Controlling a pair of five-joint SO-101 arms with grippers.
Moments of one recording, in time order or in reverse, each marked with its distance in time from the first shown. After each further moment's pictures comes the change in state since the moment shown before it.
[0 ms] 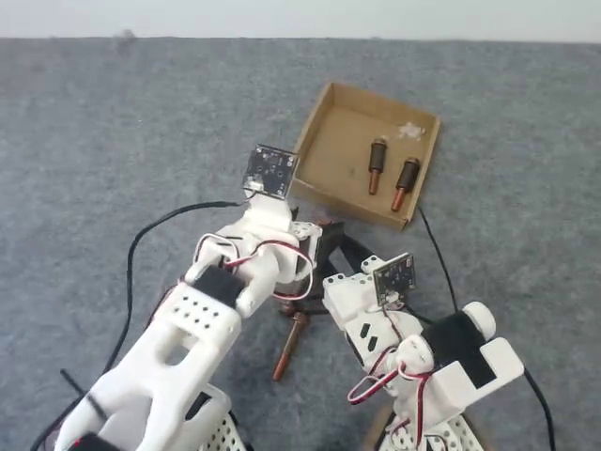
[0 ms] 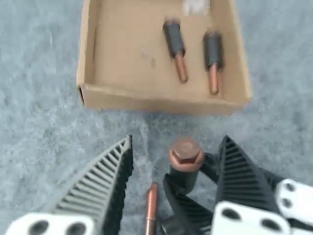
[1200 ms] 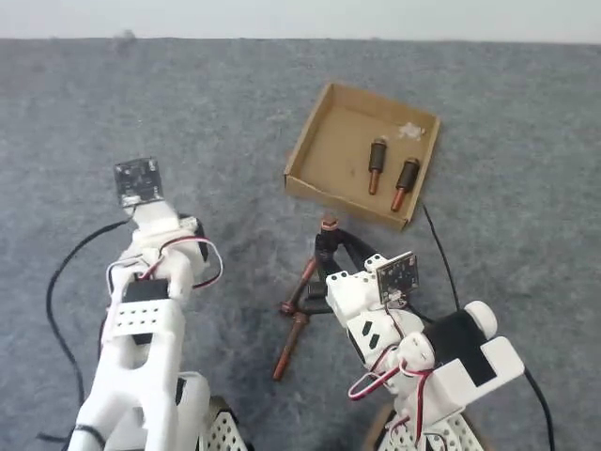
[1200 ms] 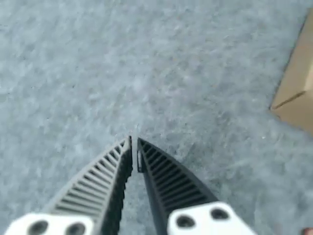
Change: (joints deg) left arm -33.0 -1.4 12.0 -6.9 -3.6; right arm 1.3 0.0 0.0 0.0 0.0
